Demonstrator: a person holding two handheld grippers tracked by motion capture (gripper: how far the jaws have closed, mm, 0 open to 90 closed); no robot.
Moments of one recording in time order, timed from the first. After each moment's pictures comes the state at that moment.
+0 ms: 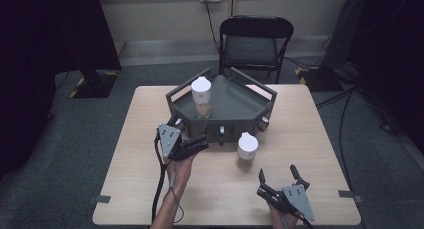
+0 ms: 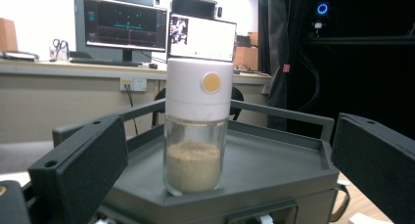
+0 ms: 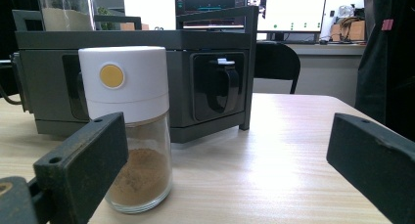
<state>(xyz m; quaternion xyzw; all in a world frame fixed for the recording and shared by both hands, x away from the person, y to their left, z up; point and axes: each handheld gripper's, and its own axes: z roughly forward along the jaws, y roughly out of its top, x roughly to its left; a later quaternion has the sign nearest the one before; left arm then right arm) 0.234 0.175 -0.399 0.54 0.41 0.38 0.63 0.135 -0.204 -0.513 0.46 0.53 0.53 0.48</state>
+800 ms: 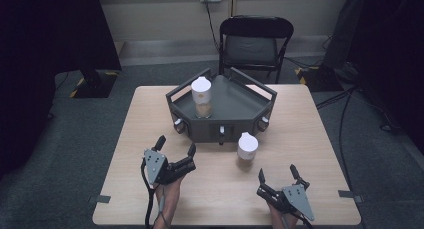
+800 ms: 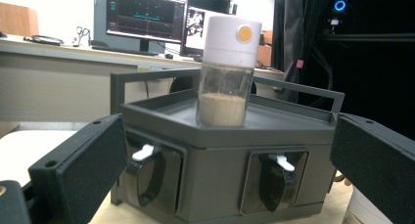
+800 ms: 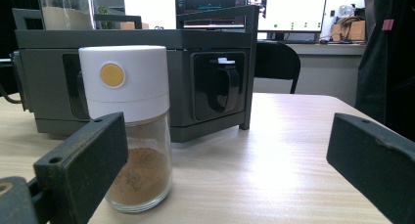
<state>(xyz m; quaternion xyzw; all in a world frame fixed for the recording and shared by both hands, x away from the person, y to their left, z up) 0.184 0.197 -0.442 0.52 0.44 0.38 0.62 0.135 -0.204 -0.513 0.46 0.53 0.53 0.48</state>
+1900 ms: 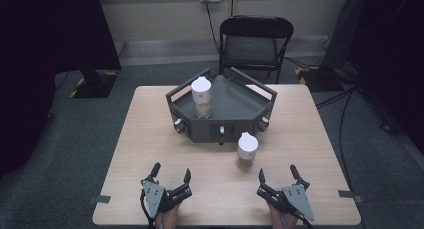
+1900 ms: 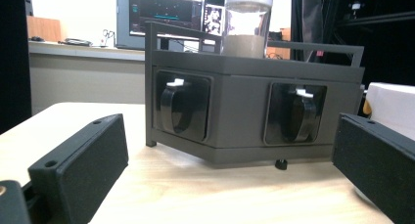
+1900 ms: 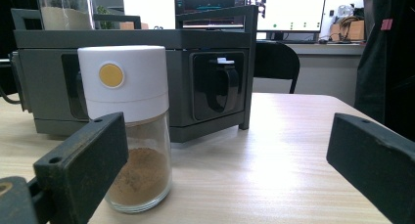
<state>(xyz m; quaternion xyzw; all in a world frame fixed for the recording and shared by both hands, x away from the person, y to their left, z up) 0.140 0.196 -0.513 0.52 0.44 0.43 0.59 0.135 -0.203 -0.513 0.46 0.53 0.53 0.48</state>
